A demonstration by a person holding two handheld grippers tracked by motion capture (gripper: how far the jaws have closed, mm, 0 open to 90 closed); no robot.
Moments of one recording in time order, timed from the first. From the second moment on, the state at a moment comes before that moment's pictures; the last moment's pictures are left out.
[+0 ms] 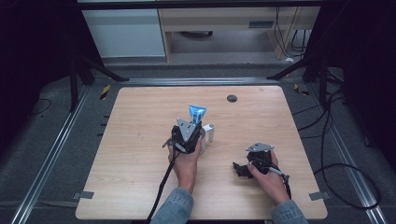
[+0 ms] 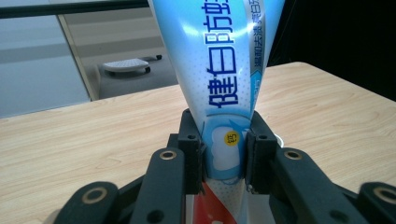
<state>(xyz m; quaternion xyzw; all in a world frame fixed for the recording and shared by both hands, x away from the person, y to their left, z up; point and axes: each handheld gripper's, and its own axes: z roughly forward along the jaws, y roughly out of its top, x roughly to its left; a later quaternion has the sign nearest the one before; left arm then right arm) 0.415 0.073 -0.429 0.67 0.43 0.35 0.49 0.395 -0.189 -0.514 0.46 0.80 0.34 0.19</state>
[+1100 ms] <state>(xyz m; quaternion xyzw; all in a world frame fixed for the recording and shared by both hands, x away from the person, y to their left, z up) 0.423 0.069 -0.434 0.69 0.44 0.33 0.47 0.395 -0.189 -0.514 0.46 0.80 0.34 0.19</state>
